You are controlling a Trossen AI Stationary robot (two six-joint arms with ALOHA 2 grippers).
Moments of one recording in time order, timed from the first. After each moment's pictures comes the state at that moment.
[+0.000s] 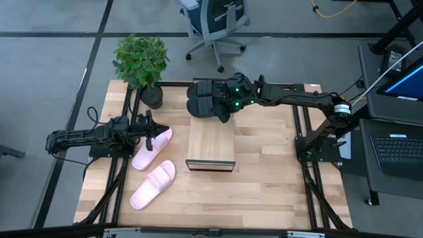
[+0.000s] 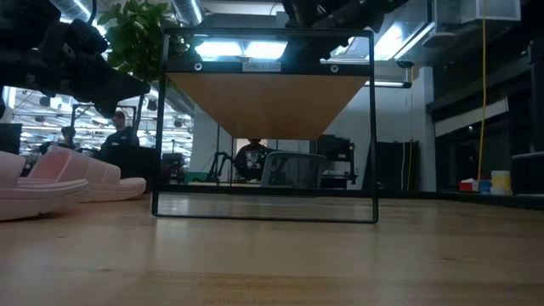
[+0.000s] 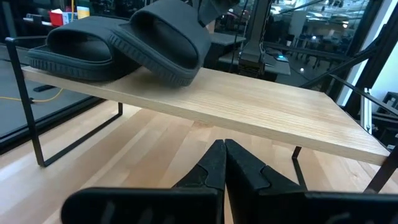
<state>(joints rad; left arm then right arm) 0.17 0.08 0.01 0.01 -0.04 -0.18 -0.29 1.64 1.37 -0.35 -0.26 0.44</state>
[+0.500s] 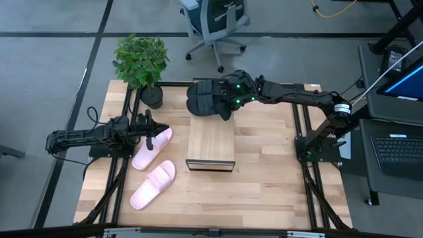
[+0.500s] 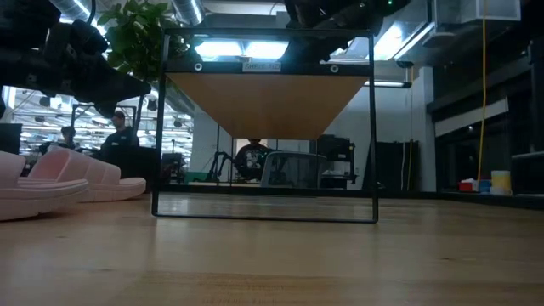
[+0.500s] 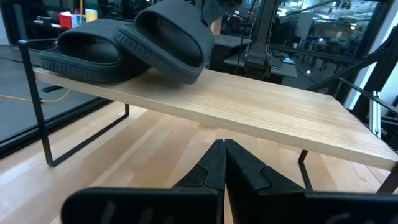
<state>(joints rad) 0.17 0.08 0.01 0.02 -0.07 -0.18 -0.34 1.64 1.37 -0.34 -0.32 0.39</state>
